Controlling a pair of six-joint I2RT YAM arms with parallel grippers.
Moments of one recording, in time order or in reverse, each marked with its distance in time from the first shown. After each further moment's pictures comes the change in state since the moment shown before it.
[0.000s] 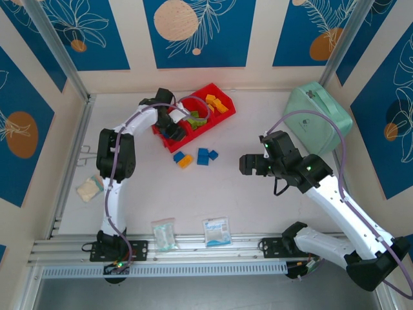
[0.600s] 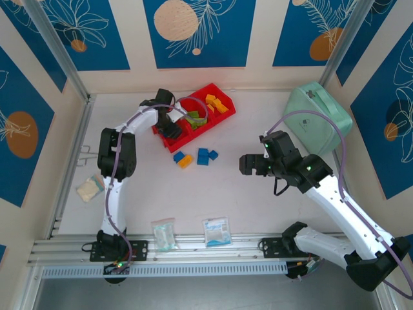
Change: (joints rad) left arm 0.005 0.025 -0.003 0.070 -0.143 -0.017; right arm 0.000 0.000 0.000 0.000 0.000 0.000
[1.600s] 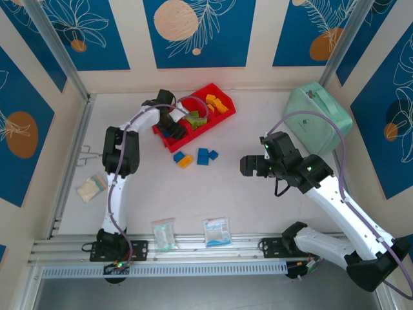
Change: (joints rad) left arm 0.011 0.106 0.098 -0.005 0.103 -0.007; right arm 0.000 -0.004 0.000 -0.023 0.000 0.001
